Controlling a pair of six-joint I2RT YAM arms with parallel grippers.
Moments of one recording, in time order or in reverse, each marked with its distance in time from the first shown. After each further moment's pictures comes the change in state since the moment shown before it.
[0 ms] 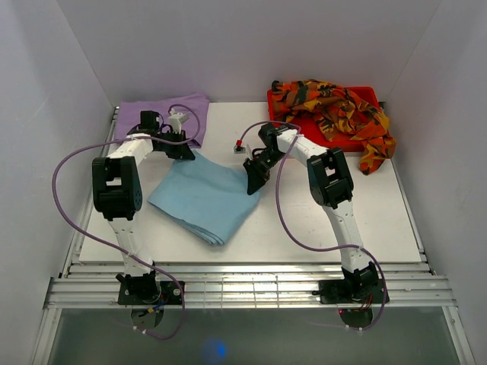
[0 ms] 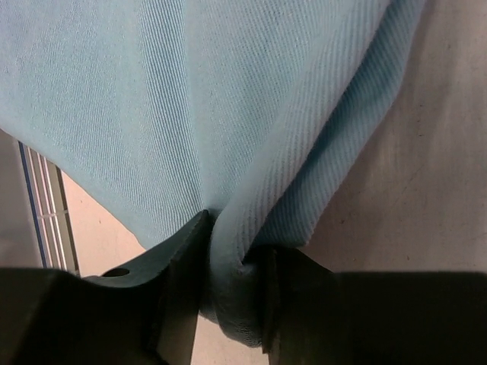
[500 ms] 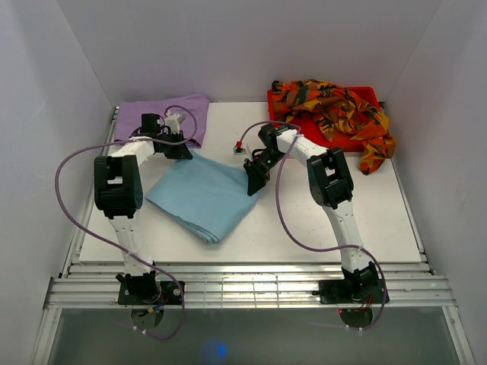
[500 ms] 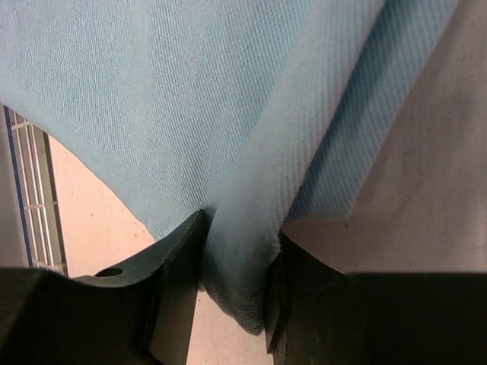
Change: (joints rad) left arm 0.003 0.000 -0.034 0.117 -0.142 -0.129; right arm 0.000 0.000 -0.001 -0.024 -0.002 -0.077
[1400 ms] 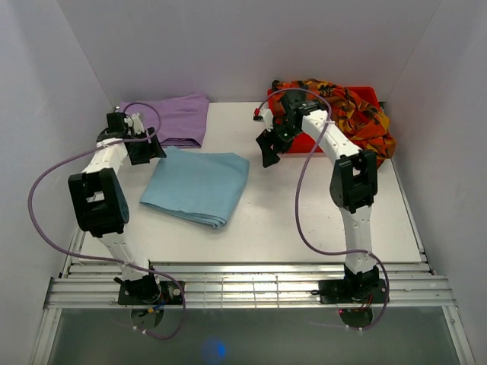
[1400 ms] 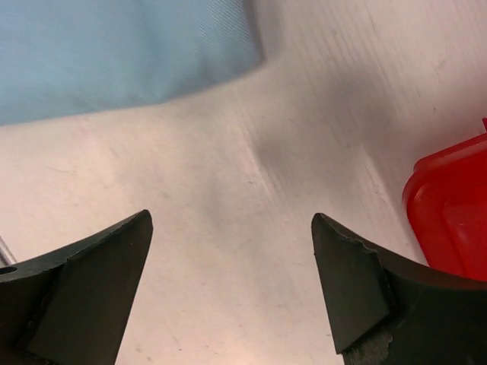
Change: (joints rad) left arm 0.150 -0.124 -0.035 -0.144 -0.226 -0.167; right arm -0.107 -0.164 0.106 0.042 0.376 0.198
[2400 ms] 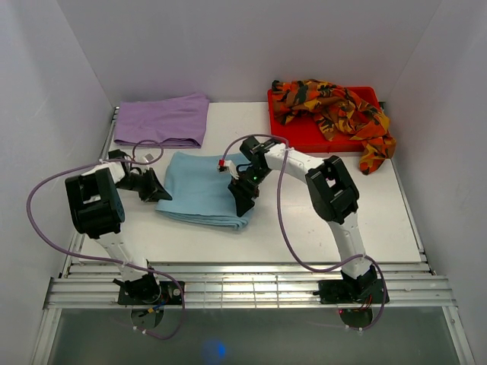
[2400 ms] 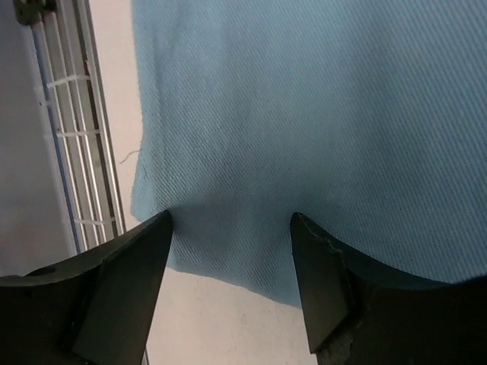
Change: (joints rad) left arm 0.119 -0.054 -0.311 -0.227 0.339 0.134; right arm 0.299 -0.067 -0.369 0.141 -0.314 0.016
